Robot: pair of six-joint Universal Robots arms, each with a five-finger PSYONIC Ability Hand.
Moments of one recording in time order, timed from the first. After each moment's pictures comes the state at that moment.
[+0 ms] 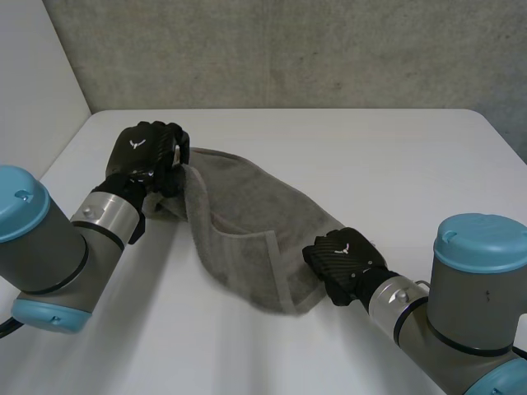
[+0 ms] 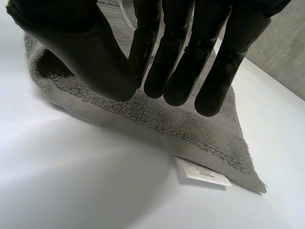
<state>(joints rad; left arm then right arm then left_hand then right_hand) 4.35 -1.87 -1.75 3.69 -1.43 3.11 2.09 -1.17 1.78 -0.19 1.33 2.74 1.46 1.58 1.60 1.58 1.51 1.21 1.21 1.21 1.21 1.03</state>
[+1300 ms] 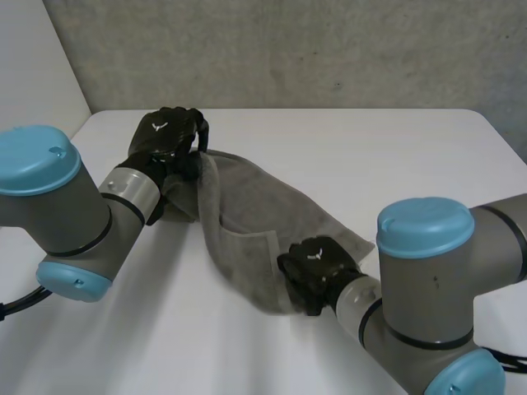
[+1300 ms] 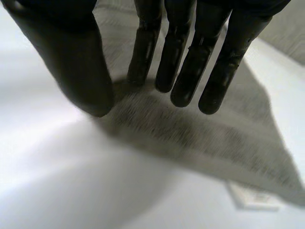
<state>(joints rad) 4.29 -1.97 -1.50 3.52 -1.46 3.11 2.26 -1.11 1.56 0.06 1.48 2.85 1.57 1.58 1.60 1.58 1.58 0.78 0.79 0.80 0.79 0.60</state>
